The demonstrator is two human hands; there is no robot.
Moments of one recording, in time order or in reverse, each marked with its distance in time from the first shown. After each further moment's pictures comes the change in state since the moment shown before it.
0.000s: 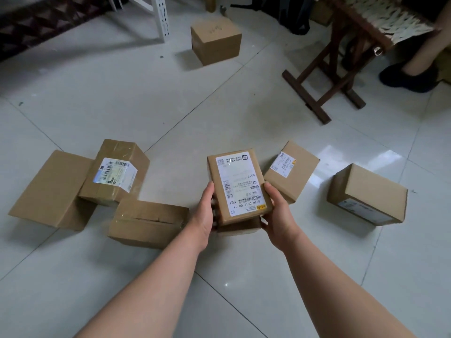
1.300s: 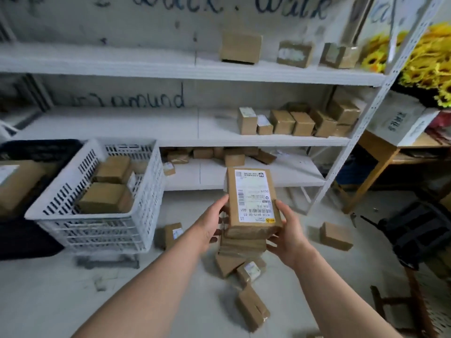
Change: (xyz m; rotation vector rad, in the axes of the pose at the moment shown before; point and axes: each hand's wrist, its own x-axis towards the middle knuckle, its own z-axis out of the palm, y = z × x) left_hand -0.724 0.365 -0.164 -0.320 0.442 0.350; right_hand -0.634 -0.396 0.302 -0.456 -0.660 -0.083
